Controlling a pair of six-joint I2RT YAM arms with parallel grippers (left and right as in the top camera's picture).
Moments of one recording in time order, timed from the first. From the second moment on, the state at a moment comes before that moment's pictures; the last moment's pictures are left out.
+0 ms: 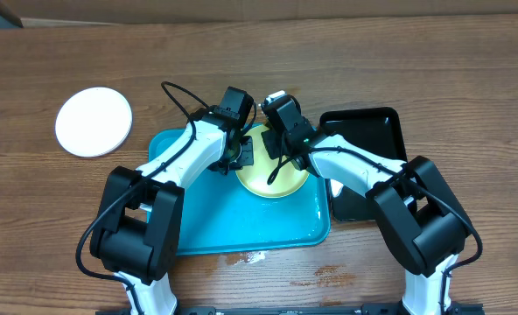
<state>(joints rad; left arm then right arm) -0.38 1.93 1.27 -0.75 -0.01 -0.45 0.61 2.03 1.26 -0.17 0.12 0.18</state>
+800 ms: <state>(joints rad) -0.38 1.93 1.27 -0.74 -0.01 -0.44 0.60 2.04 1.27 -0.30 0.13 0.17</state>
